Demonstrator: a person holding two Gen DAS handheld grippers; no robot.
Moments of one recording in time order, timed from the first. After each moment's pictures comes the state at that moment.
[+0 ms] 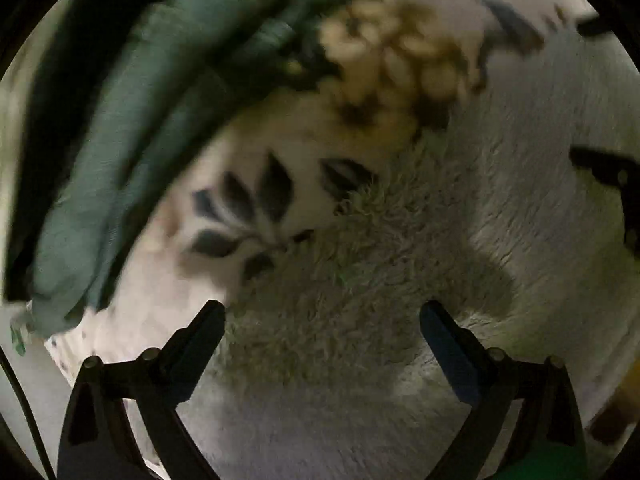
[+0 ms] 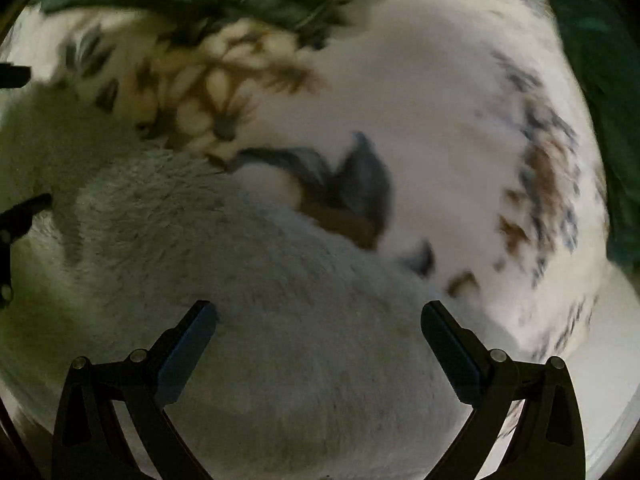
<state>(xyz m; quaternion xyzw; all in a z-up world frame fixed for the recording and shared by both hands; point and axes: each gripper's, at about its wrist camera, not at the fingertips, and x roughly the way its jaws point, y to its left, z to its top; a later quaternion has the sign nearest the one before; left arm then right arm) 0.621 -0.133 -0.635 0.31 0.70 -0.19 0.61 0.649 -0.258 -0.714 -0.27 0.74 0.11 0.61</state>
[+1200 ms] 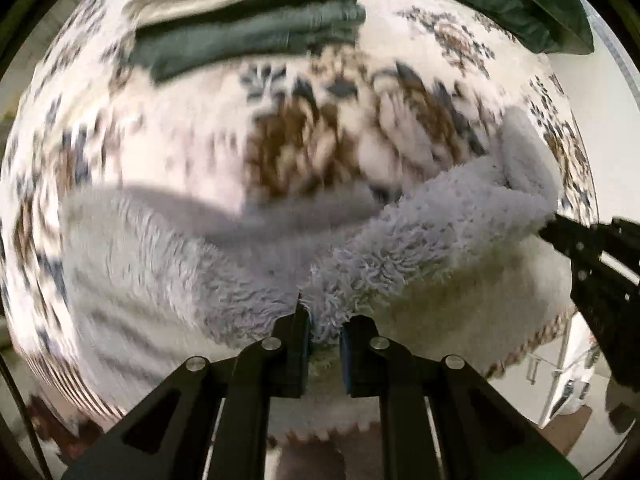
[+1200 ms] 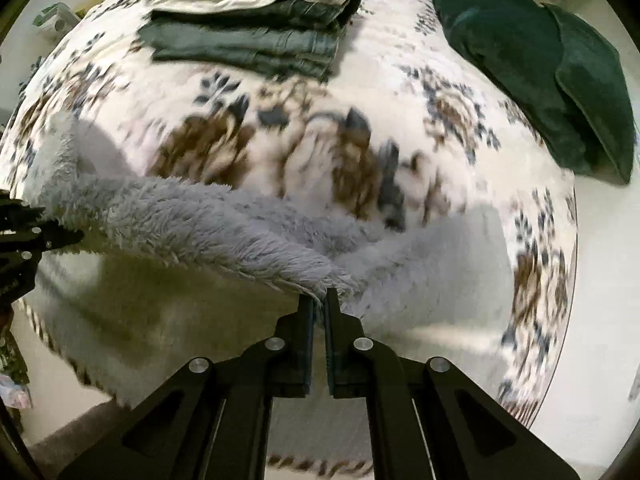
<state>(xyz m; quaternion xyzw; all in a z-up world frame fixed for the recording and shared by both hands) 0.391 -0.079 -0.494 0.02 0.68 -0.11 0.72 0.388 -0.266 -0.532 -0.16 0.65 0.03 0.74</state>
